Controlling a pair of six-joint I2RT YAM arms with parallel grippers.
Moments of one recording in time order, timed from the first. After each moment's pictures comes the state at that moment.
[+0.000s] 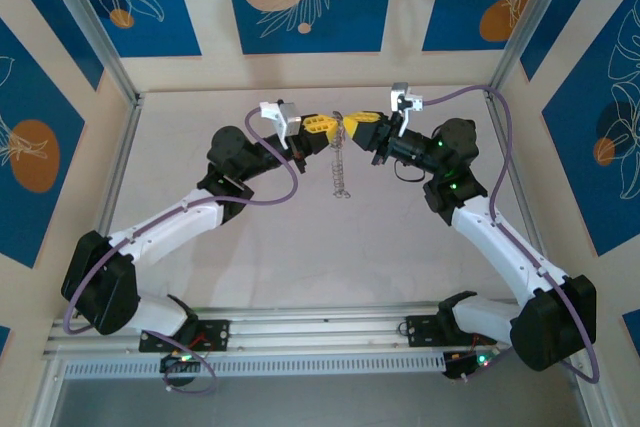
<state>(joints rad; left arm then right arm) -0.66 1.40 1.01 0.71 0.56 -0.16 0.38 1.16 0.93 0.47 -0.76 0.55</state>
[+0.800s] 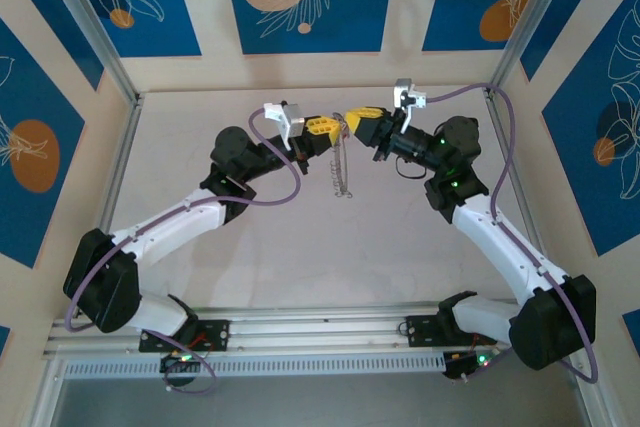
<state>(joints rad) -0.67 1.42 1.01 0.71 0.56 -0.16 0.36 1.16 0.95 0.48 -0.75 0.55</state>
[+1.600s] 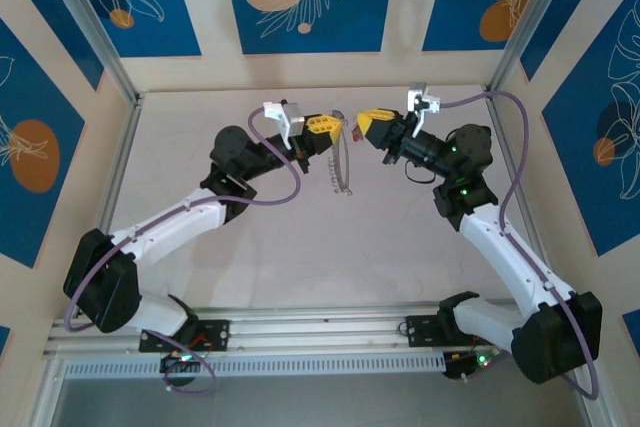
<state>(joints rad) -0.68 1.42 1.03 0.71 0.56 -0.16 0.32 1.09 0.90 0.48 -0.74 0.57</state>
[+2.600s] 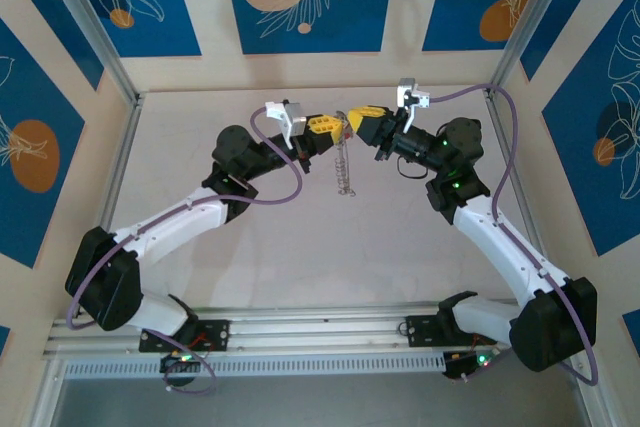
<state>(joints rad) -0.68 1.43 1.03 0.71 0.56 -0.16 0.36 1.15 0.94 0.50 -0.74 0.57</state>
